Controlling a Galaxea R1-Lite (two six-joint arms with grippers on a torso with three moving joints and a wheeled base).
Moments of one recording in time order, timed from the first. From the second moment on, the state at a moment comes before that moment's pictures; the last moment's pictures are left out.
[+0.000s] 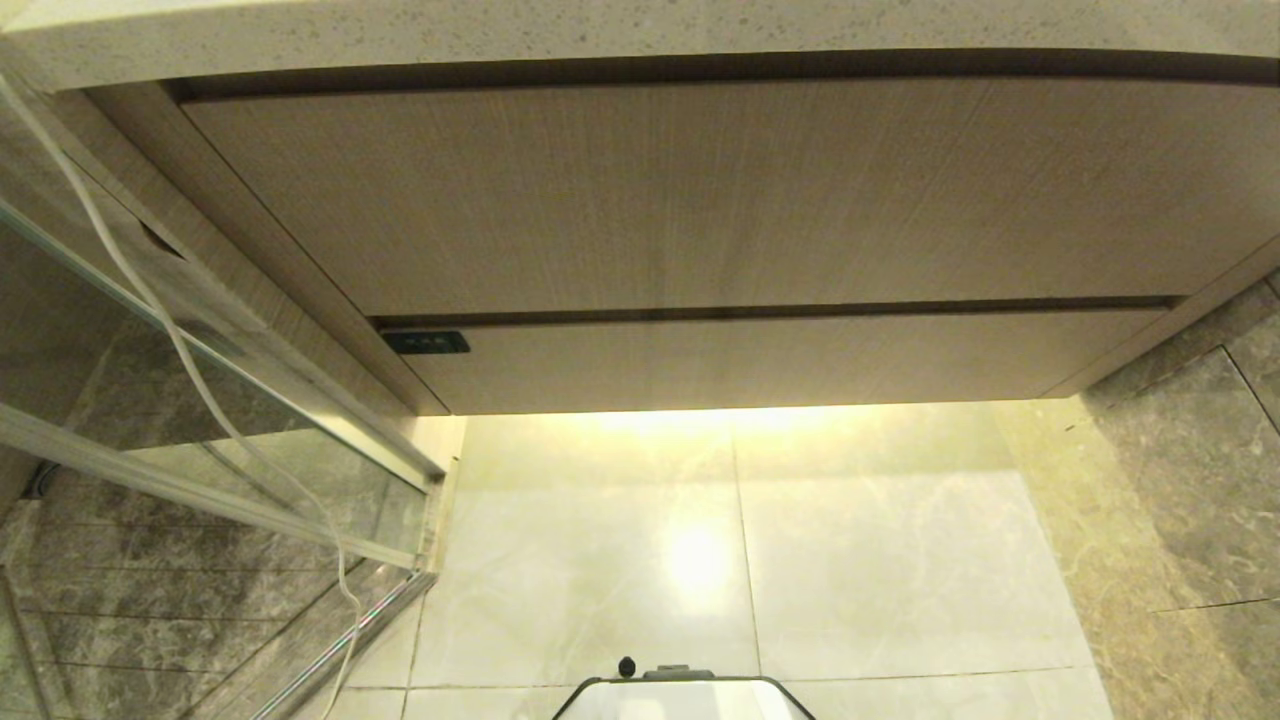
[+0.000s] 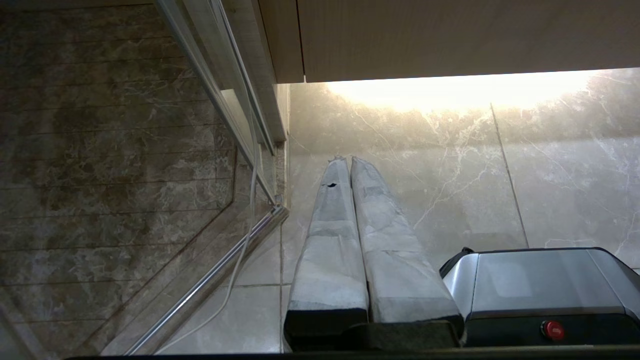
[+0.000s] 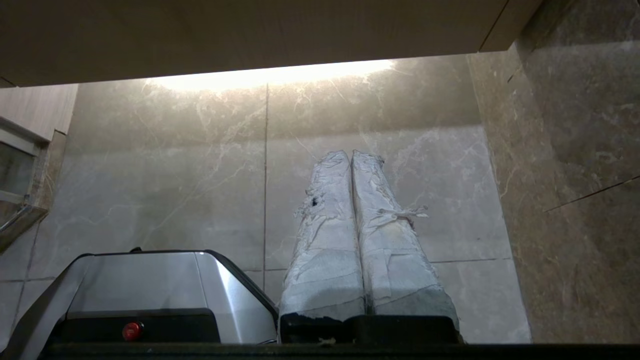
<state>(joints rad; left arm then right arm) 0.00 0.00 0.00 0.00 0.00 0.00 0.00 0.00 0.00 0.00 0.00 0.03</state>
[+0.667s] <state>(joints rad) 0.00 0.00 0.00 0.00 0.00 0.00 -0.01 0.22 -0.43 0.16 0.08 0.03</state>
